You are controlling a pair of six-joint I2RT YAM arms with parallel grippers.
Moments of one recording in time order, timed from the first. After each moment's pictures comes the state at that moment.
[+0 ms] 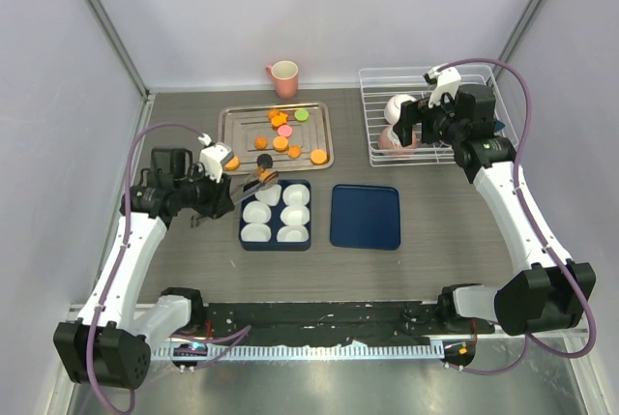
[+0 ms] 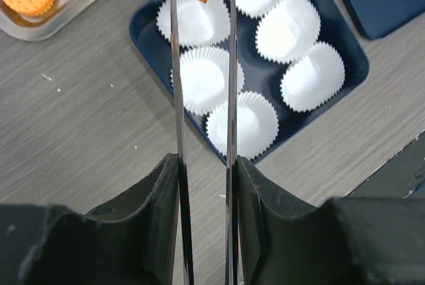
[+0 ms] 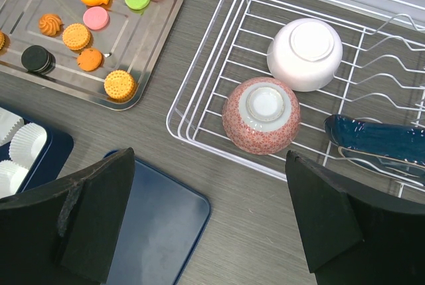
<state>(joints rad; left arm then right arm) -0.10 1.02 0.95 -0.80 0.47 0.30 0.11 1.27 1.21 -0.37 -0.27 -0.10</state>
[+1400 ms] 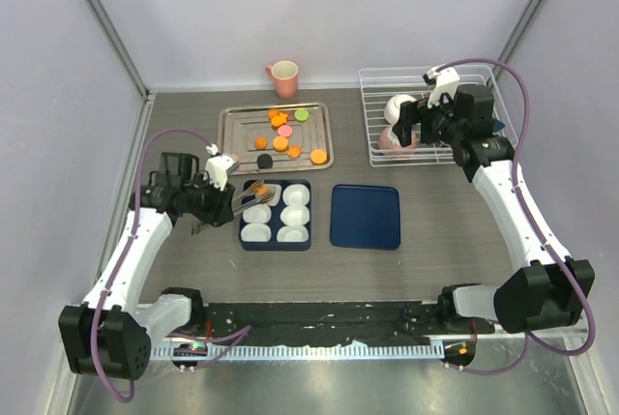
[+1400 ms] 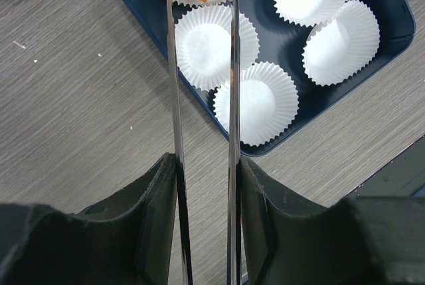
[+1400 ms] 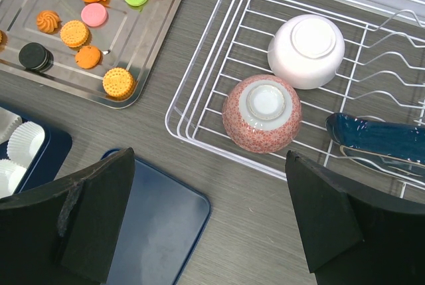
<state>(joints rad) -0.10 1.05 0.87 -0.81 0.43 0.37 0.11 1.28 1.21 -0.37 -0.27 -0.10</state>
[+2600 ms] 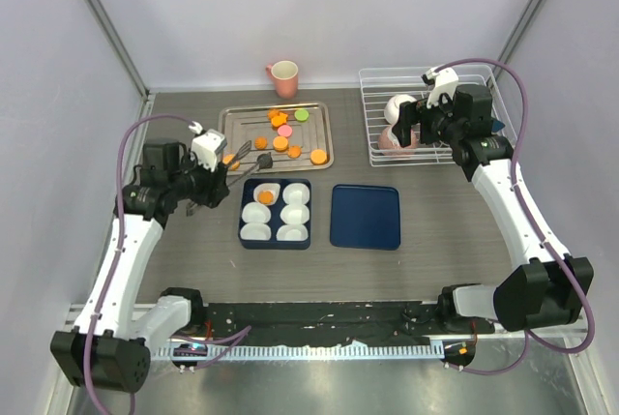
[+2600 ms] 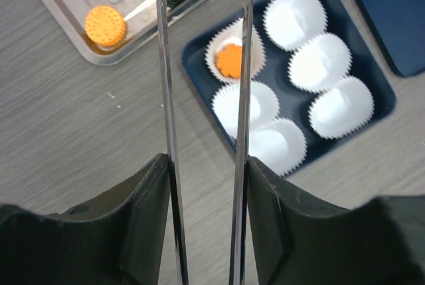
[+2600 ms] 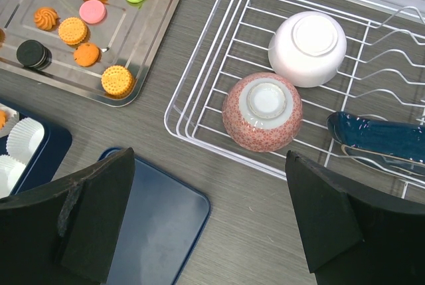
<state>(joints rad) -0.10 0.96 1.00 -0.78 0.39 0.30 0.11 1.29 1.21 -0.37 -0.27 -0.11</state>
